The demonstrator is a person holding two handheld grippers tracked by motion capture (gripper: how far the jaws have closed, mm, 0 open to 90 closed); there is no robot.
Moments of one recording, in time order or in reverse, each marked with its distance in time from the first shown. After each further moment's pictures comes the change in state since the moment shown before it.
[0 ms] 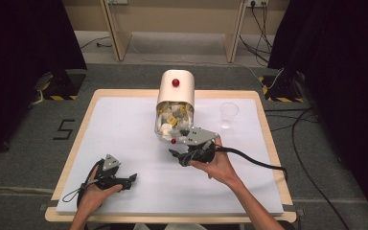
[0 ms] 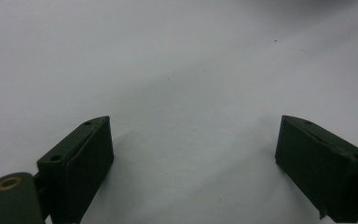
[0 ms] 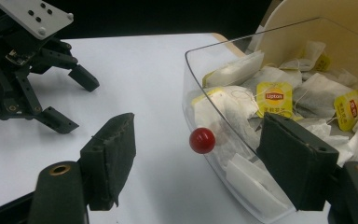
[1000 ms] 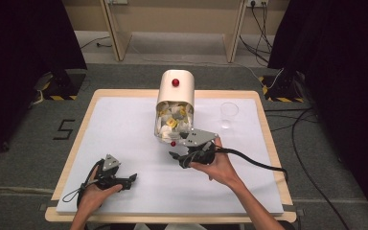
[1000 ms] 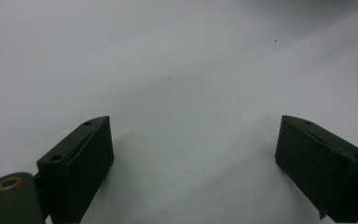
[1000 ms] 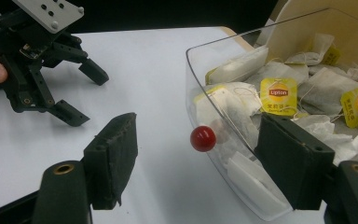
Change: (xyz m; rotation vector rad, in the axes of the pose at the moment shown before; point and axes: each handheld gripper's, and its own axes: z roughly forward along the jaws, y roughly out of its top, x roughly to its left) left arm 0.000 0.000 0.000 0.000 -0.001 0.000; right arm 0.002 0.001 -0.002 0.024 0.030 0.004
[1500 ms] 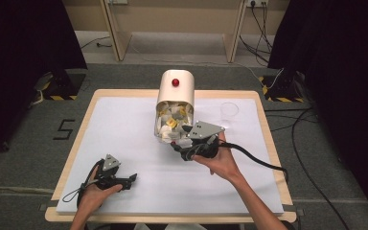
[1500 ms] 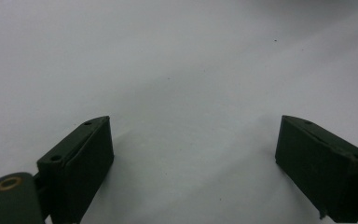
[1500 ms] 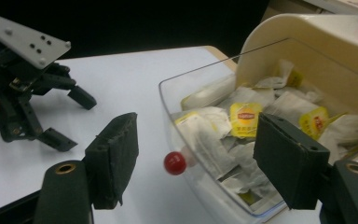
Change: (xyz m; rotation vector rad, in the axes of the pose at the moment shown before) left arm 0.000 0.000 0.000 0.000 0.000 0.000; right arm -0.015 0.013 -0.010 -0.068 -0.036 0.036
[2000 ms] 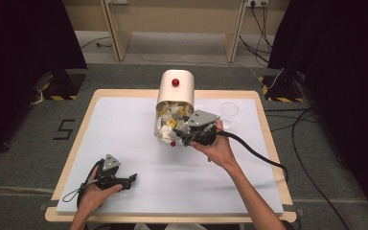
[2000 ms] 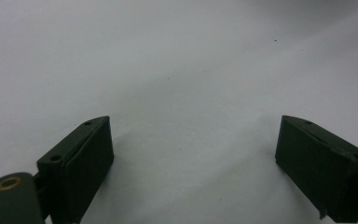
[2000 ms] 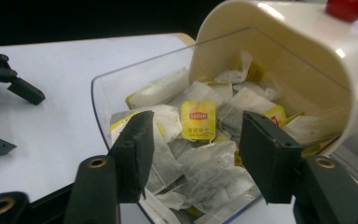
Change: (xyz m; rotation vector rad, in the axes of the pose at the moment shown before) left arm 0.000 0.000 0.000 -0.001 0.000 -0.001; right arm -0.026 0.004 0.024 0.069 -0.085 -0.021
